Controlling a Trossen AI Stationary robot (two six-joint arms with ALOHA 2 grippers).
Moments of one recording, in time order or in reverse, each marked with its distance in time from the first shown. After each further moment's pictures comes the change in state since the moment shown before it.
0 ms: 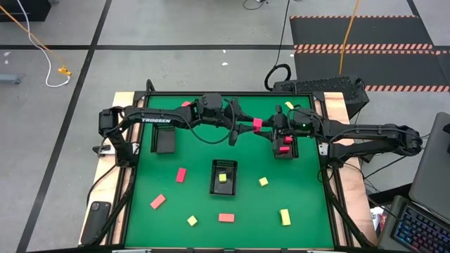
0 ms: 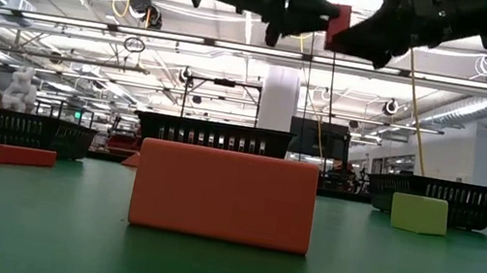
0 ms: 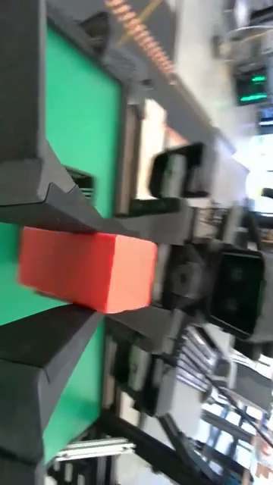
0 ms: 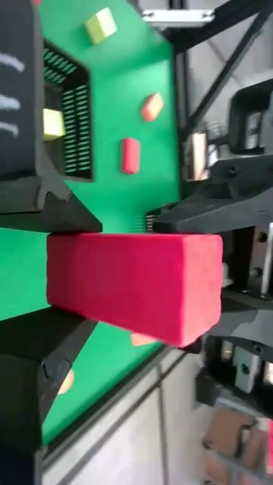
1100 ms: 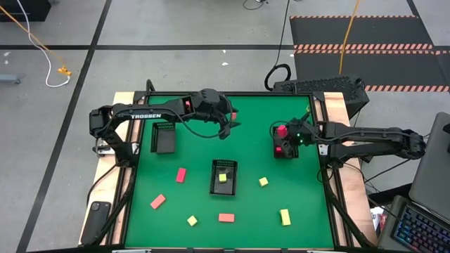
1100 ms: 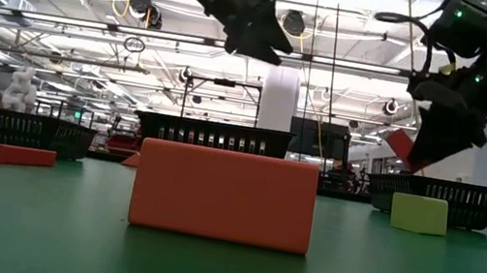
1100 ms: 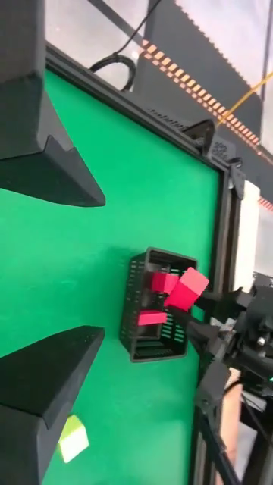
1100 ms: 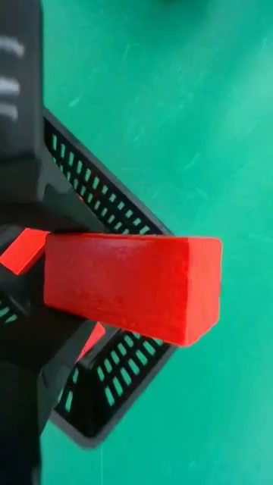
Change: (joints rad) left arm 0.054 -0.096 -0.003 -0.390 -0.206 0.125; right arm -0.002 -0.099 -0.106 -0.712 0.285 0.578
